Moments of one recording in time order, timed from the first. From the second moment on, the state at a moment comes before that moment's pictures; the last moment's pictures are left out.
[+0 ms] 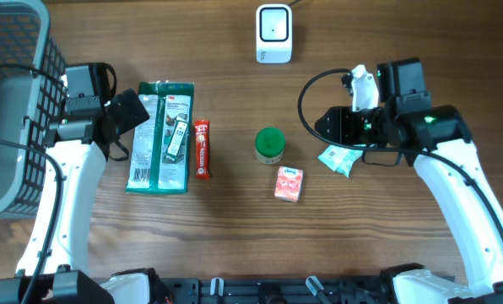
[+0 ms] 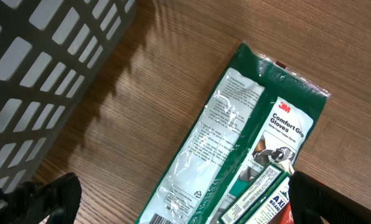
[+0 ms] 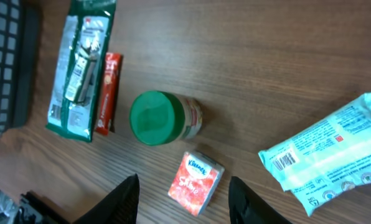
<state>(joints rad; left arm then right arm) 0.09 1.42 1.13 -0.74 -0.19 -0.39 0.20 1.38 1.21 -0.90 -0.43 0.18</state>
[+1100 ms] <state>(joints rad) 0.09 1.42 1.13 -0.74 -0.19 -0.39 0.57 1.44 1.31 -0.96 -0.19 0.27</state>
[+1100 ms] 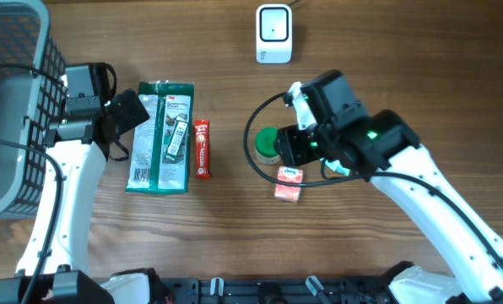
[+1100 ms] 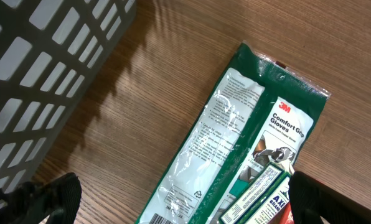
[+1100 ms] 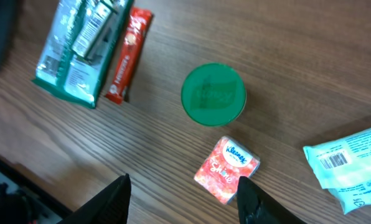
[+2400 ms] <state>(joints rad) 0.09 1.42 1.13 -0.74 -0.19 -0.39 0.47 1.52 1.31 -0.87 -0.15 0.29</state>
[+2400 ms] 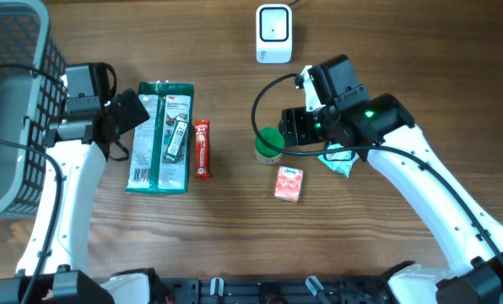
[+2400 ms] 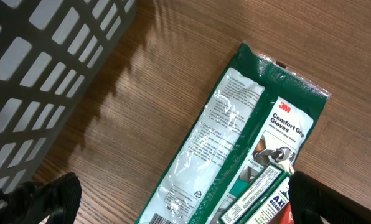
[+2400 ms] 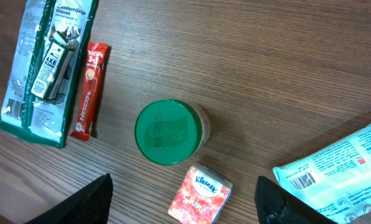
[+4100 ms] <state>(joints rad) 0.09 1.42 1.13 -0.74 -0.19 -0.39 0.63 1.75 1.49 -1.01 -0.11 0.37</state>
